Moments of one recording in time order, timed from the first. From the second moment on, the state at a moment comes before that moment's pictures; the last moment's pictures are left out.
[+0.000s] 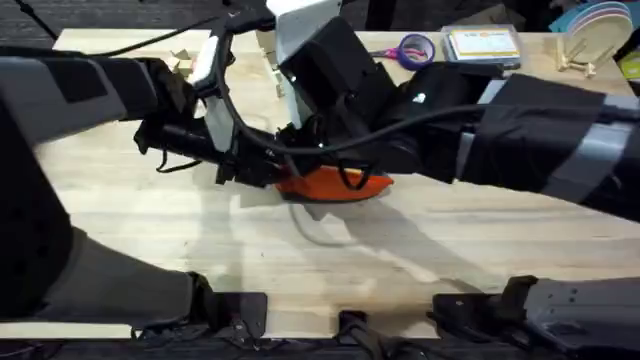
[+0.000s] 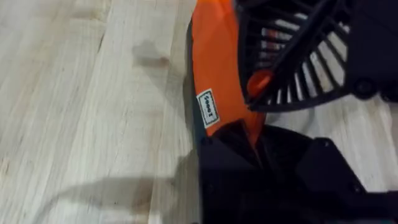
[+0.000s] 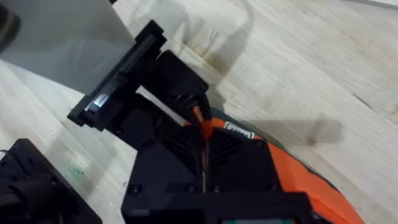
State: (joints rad) left arm 0.14 1.66 0.95 -1.10 1.03 1.67; right arm 0.93 1.56 1.19 -0.47 0.04 0.28
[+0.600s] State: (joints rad) left arm 0.14 1.66 0.95 -1.10 1.03 1.67; right arm 0.80 1.56 1.19 -0.66 0.02 0.28
